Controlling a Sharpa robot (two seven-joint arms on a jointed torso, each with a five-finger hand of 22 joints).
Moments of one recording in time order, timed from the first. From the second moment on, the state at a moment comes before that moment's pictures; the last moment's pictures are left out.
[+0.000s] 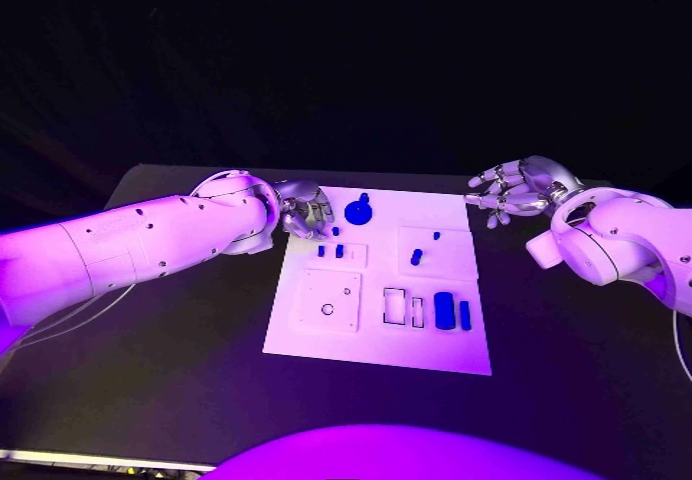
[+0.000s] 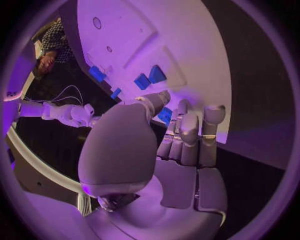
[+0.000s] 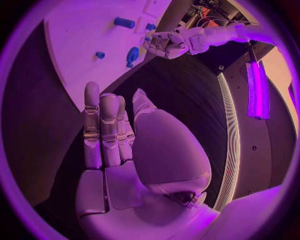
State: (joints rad) left arm 1.21 -0.74 -0.03 1.24 -1.30 -0.04 -0.08; left_hand 1.42 -0.27 0.60 0.15 0.07 0.75 0.12 0.23 0.29 0.94 0.11 0.44 0.19 1.27 0.04 1.32 0.96 0.13 1.15 0.14 1.17 0.94; right arm 1.36 -0.83 -0.20 1.41 -0.62 -0.40 0.00; right_hand 1.50 -0.07 0.07 0.29 0.06 0.75 0.18 0.27 0.40 0.96 0.09 0.77 0.48 1.35 0.01 0.85 0.74 0.17 1.16 0.11 0.46 0.75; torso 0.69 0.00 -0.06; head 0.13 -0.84
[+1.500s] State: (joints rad) left arm 1.20 -0.95 -0.01 1.46 -0.21 0.01 0.36; left_hand 1.46 -0.16 0.22 0.29 0.07 0.85 0.18 0.30 0.30 0.95 0.14 0.36 0.18 0.88 0.09 0.92 0.55 0.18 0.86 0.22 0.36 0.32; right arm 1.36 -0.70 -0.21 1.38 -1.44 -0.30 -0.09; right_hand 1.49 -0.27 0.46 0.22 0.21 0.93 0.17 0.21 0.31 1.05 0.11 0.19 0.06 1.46 0.02 1.26 1.15 0.14 1.29 0.11 0.91 1.15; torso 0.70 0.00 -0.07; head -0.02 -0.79
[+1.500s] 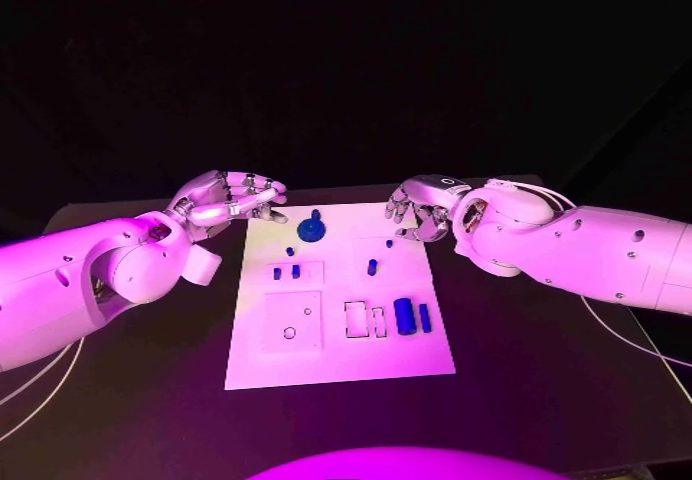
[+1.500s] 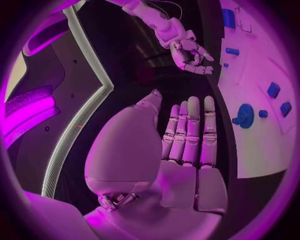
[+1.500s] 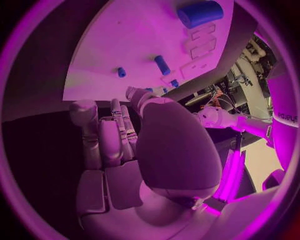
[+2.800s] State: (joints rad) left arm 1.20 -0.95 -0.01 1.48 -0.15 -0.08 0.41; left_hand 1.51 -0.13 0.18 0.29 0.07 0.83 0.21 0.28 0.29 0.93 0.16 0.35 0.17 0.84 0.11 0.89 0.52 0.18 0.89 0.24 0.30 0.27; right arm 1.31 -0.61 -0.21 1.29 -1.51 -0.25 -0.12; right_hand 1.44 -0.24 0.55 0.18 0.19 0.98 0.16 0.22 0.33 1.10 0.10 0.18 0.06 1.46 0.02 1.27 1.15 0.14 1.30 0.11 0.93 1.17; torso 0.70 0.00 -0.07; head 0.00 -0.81
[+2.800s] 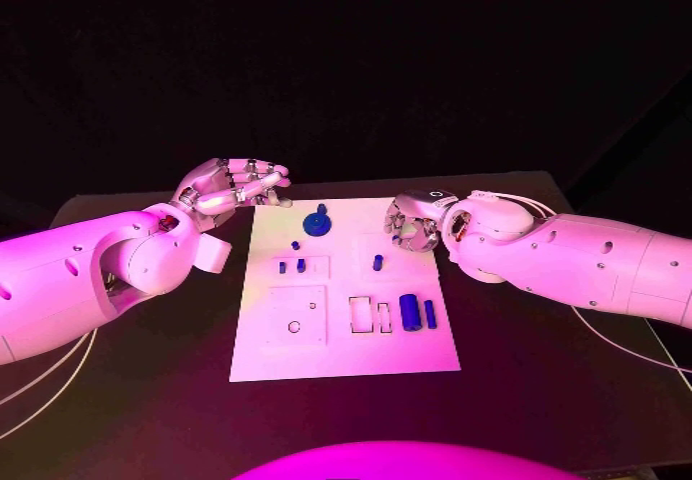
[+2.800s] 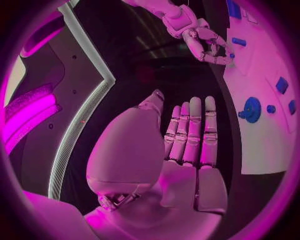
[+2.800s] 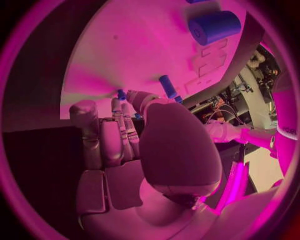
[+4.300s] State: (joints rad) left arm 1.20 -0.96 -0.01 1.49 -0.16 -0.09 0.39; left_hand 1.51 -0.13 0.19 0.28 0.07 0.82 0.21 0.28 0.29 0.92 0.16 0.35 0.17 0.84 0.11 0.89 0.51 0.18 0.89 0.24 0.29 0.27; right arm 1.29 -0.61 -0.21 1.29 -1.55 -0.27 -0.15; right_hand 1.36 -0.24 0.65 0.03 0.17 0.99 0.16 0.25 0.37 1.16 0.09 0.14 0.07 1.46 0.01 1.31 1.16 0.12 1.31 0.10 0.98 1.23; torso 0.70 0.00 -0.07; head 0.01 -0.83
